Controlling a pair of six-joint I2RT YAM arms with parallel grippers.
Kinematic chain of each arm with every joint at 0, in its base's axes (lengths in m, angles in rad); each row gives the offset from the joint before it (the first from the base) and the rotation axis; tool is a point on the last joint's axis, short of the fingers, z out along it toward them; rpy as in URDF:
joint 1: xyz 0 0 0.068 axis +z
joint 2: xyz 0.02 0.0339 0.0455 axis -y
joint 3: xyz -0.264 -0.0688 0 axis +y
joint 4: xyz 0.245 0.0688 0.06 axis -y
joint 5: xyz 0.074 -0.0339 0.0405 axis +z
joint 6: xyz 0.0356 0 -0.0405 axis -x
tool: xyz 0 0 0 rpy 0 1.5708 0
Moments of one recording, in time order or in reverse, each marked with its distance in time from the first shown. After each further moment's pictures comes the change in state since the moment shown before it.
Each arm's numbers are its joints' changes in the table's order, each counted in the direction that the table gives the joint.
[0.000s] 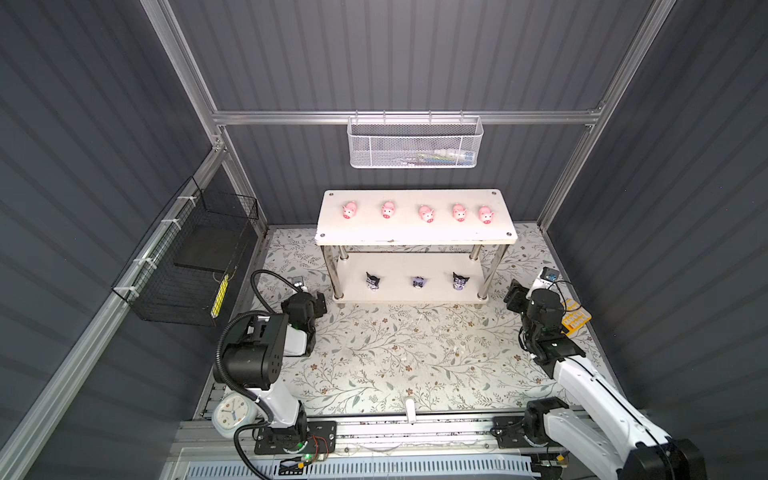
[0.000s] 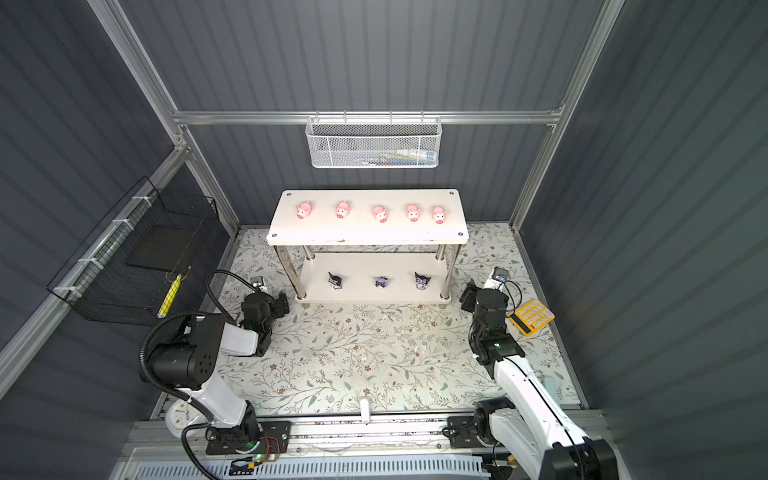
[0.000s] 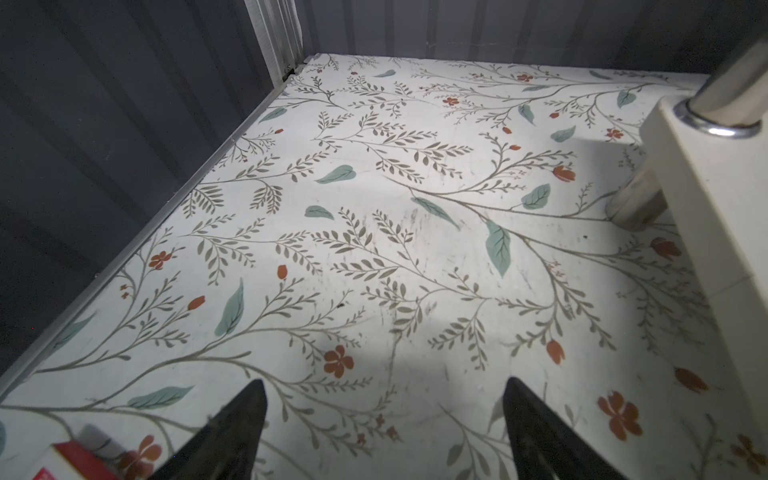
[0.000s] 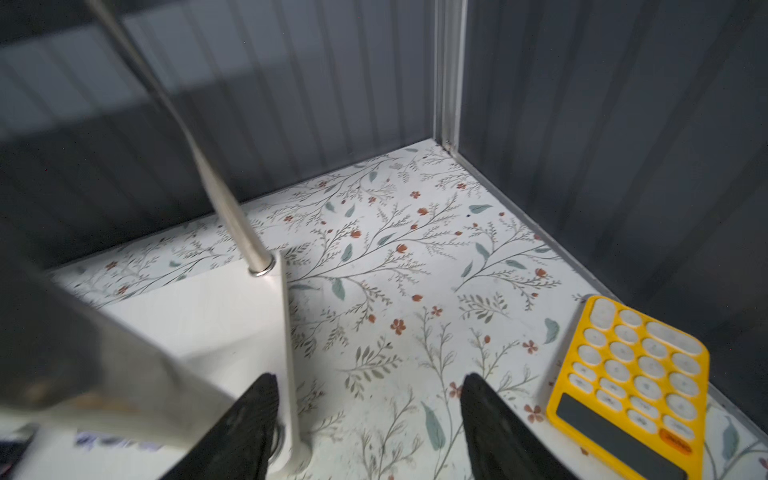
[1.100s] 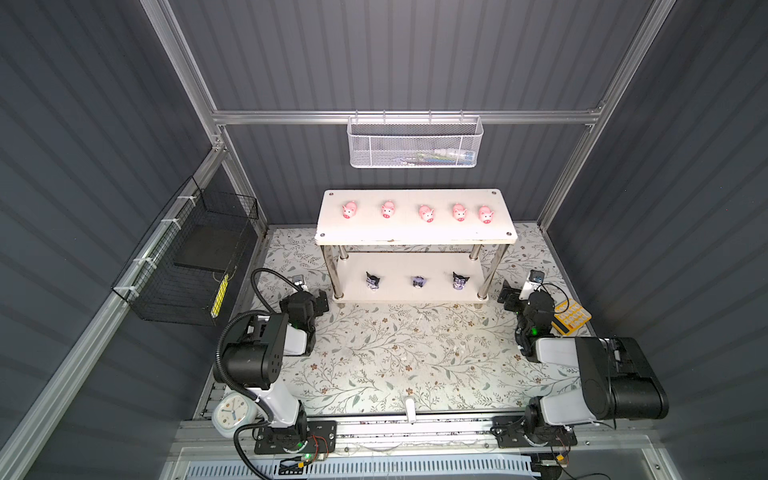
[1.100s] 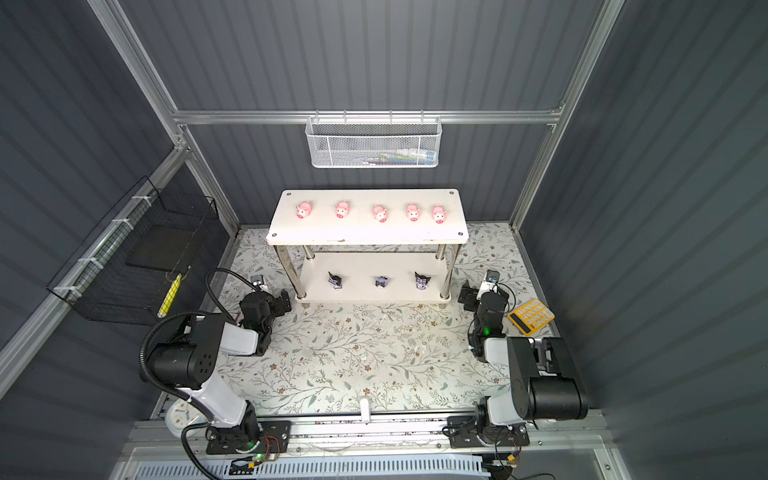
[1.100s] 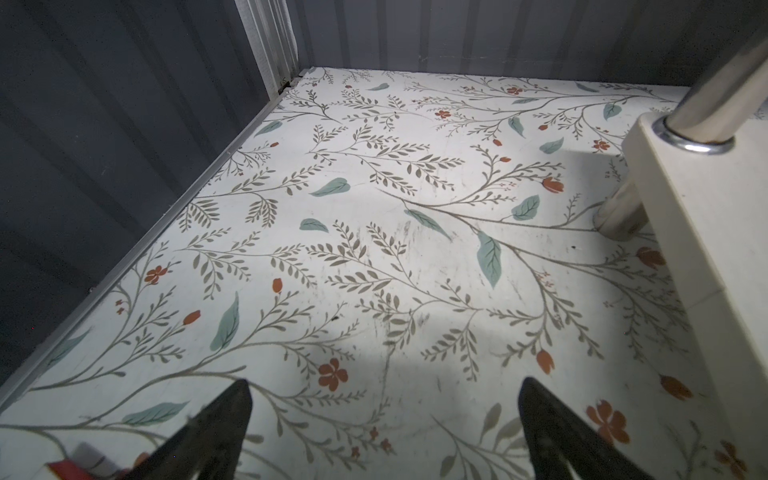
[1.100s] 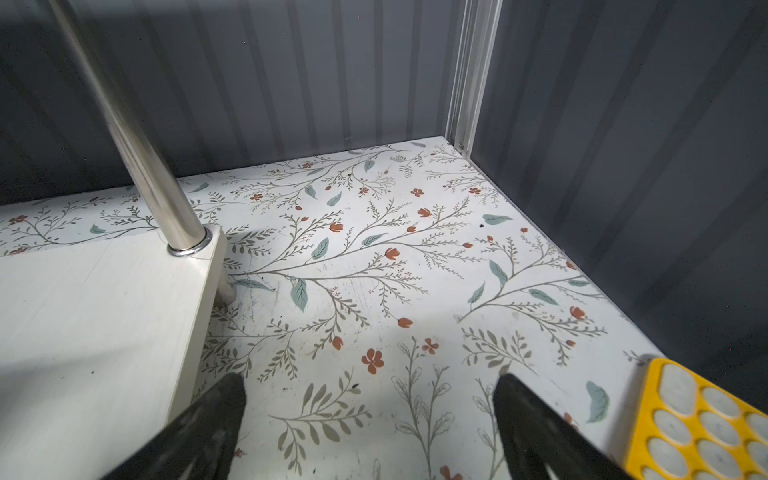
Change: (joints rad) left arm 0.000 0.000 -0.002 0.015 -0.008 -0.001; right arm -0.131 -0.499 0.125 0.701 0.204 0.210
